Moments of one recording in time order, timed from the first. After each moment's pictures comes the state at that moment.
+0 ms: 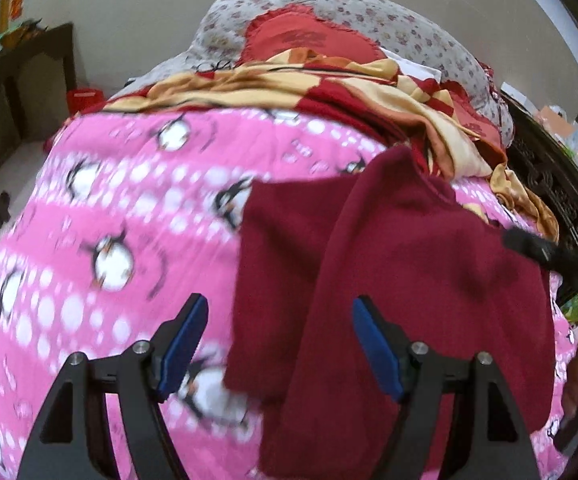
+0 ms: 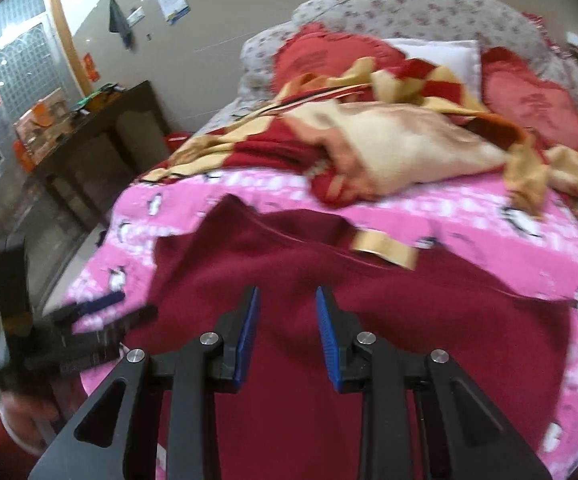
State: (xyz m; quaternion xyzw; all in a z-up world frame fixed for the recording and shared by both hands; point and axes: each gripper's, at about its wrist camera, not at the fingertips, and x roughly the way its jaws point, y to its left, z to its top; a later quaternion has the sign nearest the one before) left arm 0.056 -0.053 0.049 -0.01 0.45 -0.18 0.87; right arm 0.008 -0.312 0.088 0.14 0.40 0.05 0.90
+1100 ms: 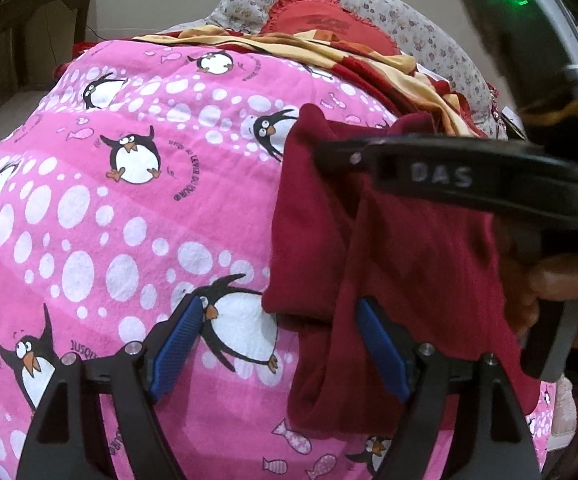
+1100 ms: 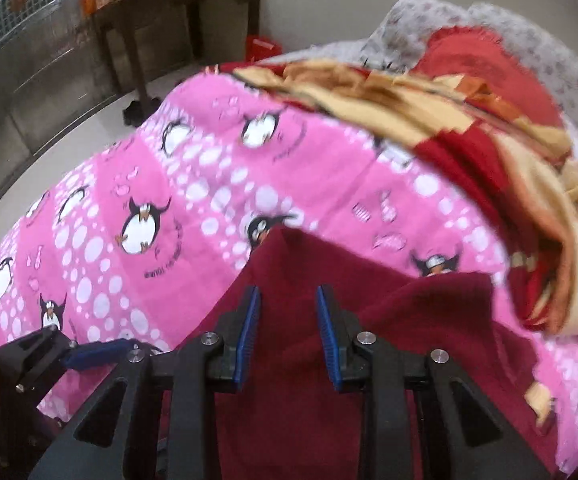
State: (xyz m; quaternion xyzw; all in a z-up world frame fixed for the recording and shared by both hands) left arm 0.036 -0.013 0.010 -0.09 0.48 -0.20 0.85; right arm 0.119 -0.149 0.046 -0.09 0.48 0.16 0.85
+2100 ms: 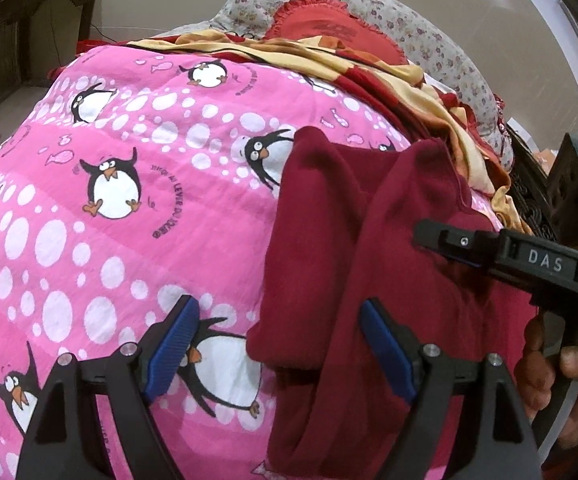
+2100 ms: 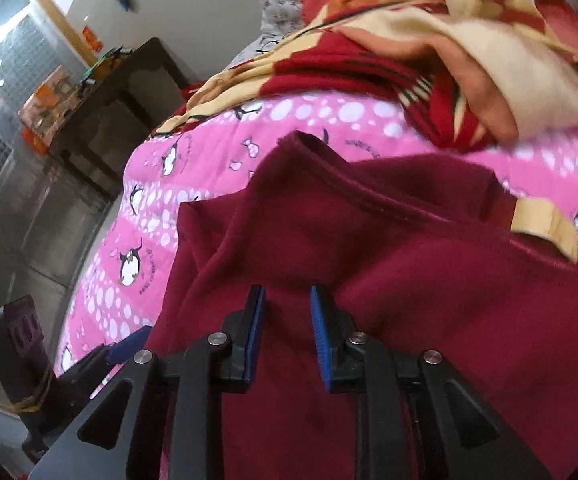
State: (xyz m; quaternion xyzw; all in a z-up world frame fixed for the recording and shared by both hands) left arm 0.059 -0.029 0.015 -0.10 0.48 -0.19 0.85; right arm 0.080 -0.261 0.030 0.19 0.49 0.10 0.85
